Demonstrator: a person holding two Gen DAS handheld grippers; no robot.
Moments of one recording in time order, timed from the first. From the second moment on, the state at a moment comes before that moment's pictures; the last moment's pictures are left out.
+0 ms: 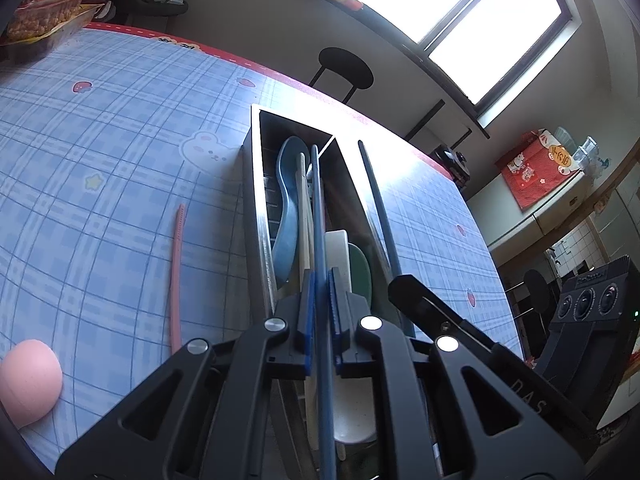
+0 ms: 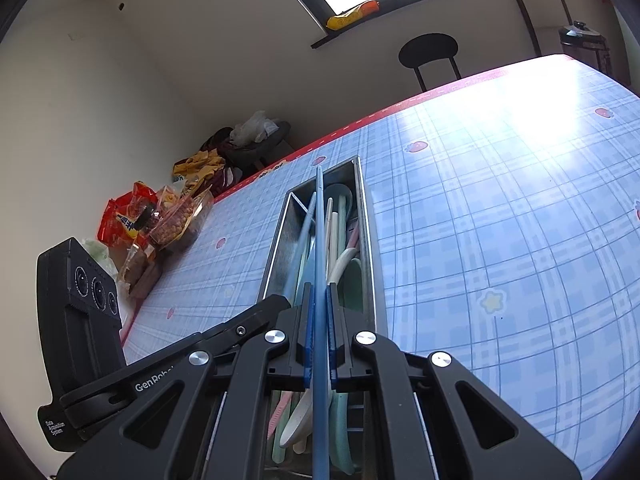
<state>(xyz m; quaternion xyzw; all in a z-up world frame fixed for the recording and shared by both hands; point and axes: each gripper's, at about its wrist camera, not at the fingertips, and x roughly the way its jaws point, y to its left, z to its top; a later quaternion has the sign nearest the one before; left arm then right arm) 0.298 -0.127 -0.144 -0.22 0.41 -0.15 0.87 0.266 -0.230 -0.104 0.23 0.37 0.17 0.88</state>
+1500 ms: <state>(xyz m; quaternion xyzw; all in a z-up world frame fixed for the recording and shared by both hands) 0.133 0.049 -0.079 -0.04 0.30 -0.04 0.95 0.179 -0.135 -0.064 0.01 0.31 0.15 0.94</state>
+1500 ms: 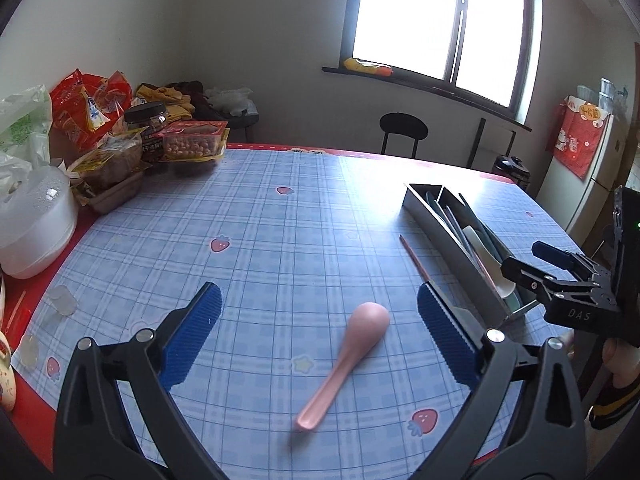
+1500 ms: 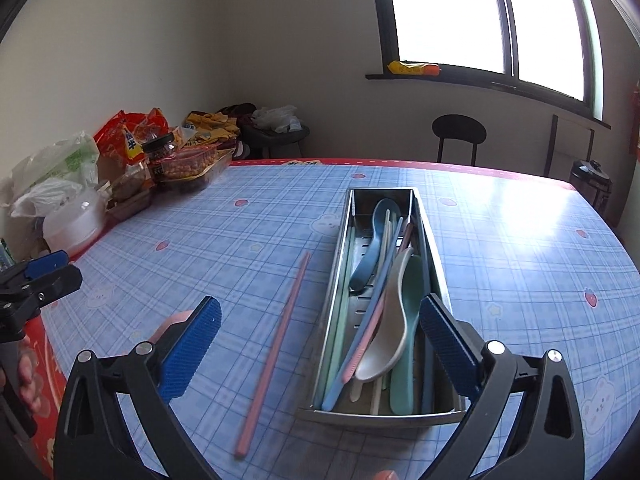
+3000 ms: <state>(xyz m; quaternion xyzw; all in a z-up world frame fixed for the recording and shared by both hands) 0.189 0.050 -0.152 -0.01 0.41 -0.22 0.88 0.205 -0.046 -0.126 -0.07 0.46 0.09 0.88</state>
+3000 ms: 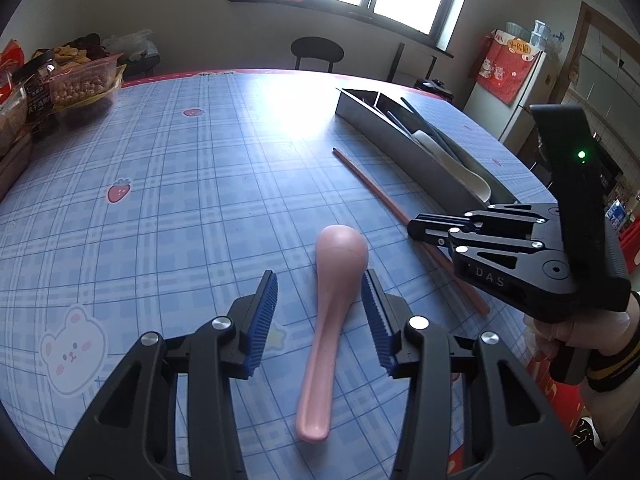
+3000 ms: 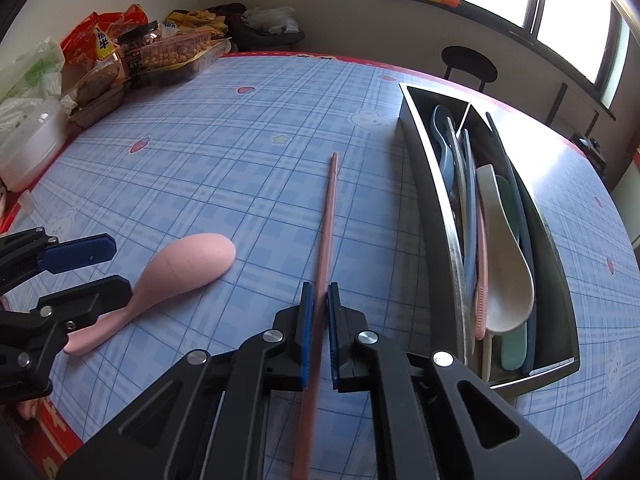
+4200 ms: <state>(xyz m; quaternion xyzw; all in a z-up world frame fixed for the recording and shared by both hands) 0.190 0.004 -0.159 0.07 0.43 -0.20 0.88 0.191 -0.058 -0.128 -0.02 0.45 0.18 0.88</state>
